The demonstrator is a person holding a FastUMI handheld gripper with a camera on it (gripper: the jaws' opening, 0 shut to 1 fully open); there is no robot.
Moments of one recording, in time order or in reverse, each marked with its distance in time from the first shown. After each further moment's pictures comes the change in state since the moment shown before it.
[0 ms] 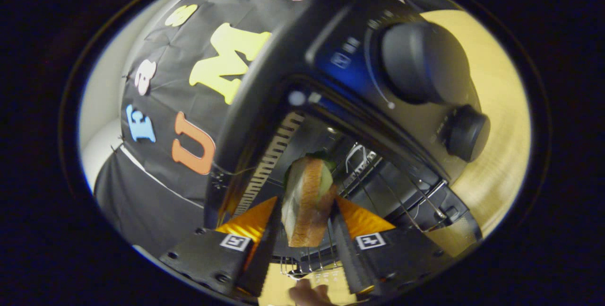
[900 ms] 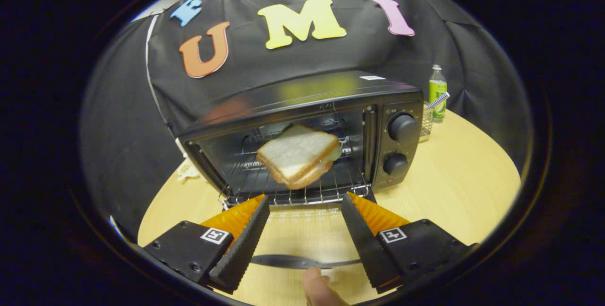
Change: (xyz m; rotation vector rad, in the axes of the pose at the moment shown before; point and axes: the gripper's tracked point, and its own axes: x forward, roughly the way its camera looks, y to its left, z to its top) arm -0.111 -0.015 -0.045 -0.685 0.089 -0.236
